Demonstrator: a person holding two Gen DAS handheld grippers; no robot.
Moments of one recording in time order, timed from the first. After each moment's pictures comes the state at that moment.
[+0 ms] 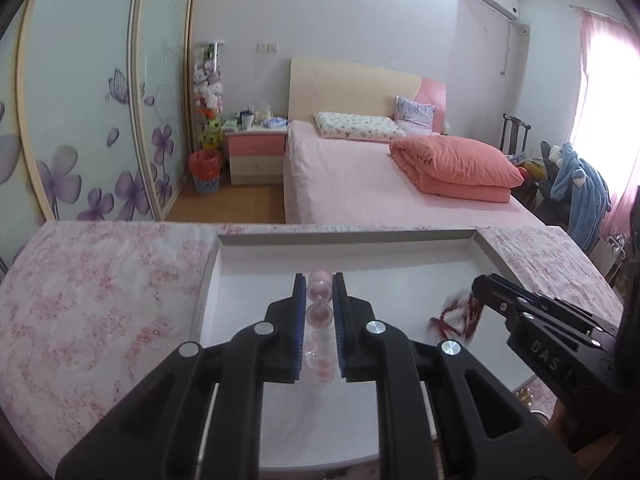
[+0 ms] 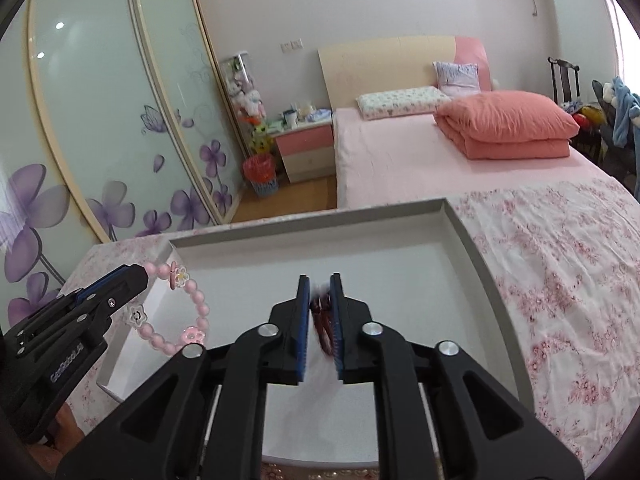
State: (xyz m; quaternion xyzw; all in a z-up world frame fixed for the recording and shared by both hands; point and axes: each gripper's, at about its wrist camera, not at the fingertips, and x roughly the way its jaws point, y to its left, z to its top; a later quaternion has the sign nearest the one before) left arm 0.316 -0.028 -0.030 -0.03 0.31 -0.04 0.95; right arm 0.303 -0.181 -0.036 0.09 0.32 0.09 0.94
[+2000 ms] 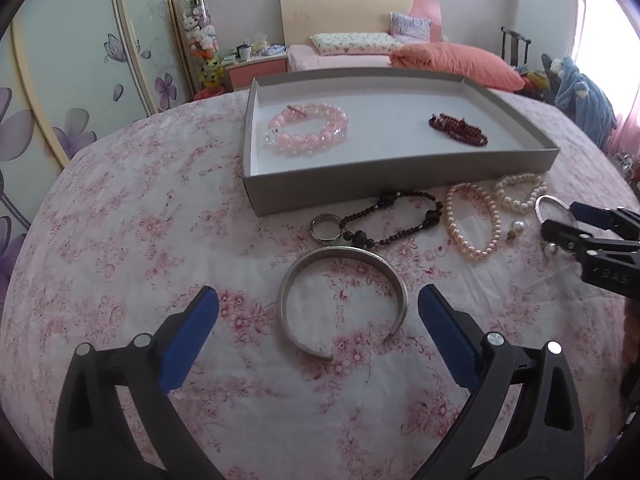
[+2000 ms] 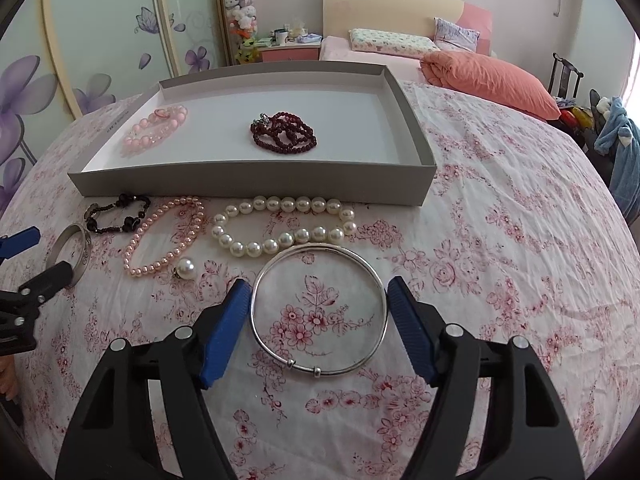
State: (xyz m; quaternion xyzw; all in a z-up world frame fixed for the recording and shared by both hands) left arm 0.187 -0.009 -0.094 0.05 0.44 -0.03 0.90; right arm 0.207 -0.219 -0.087 -0.03 0.44 0.07 0.90
